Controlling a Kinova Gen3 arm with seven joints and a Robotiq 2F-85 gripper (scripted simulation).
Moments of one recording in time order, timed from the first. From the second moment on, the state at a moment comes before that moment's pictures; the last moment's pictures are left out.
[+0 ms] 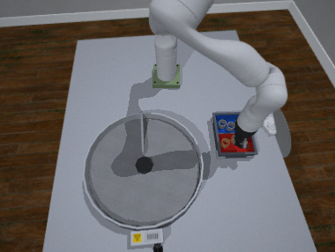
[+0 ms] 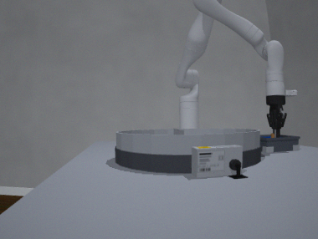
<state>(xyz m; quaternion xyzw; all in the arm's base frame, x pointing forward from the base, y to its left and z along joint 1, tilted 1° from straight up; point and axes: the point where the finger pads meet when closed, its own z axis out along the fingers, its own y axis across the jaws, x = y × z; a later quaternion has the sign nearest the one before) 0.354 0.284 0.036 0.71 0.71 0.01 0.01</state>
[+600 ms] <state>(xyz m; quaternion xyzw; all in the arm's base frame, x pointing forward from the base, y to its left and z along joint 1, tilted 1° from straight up) 0.355 0.284 0.027 0.71 0.70 0.01 0.01</state>
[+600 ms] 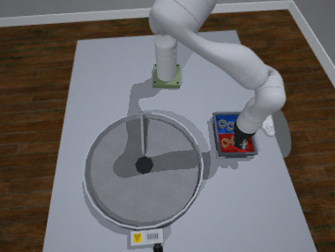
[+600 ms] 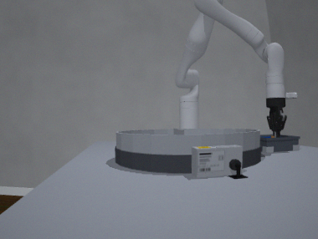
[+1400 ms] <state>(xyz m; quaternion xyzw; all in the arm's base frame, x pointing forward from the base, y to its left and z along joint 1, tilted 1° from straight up) 0.355 0.283 0.014 0.71 0.70 0.01 0.01</state>
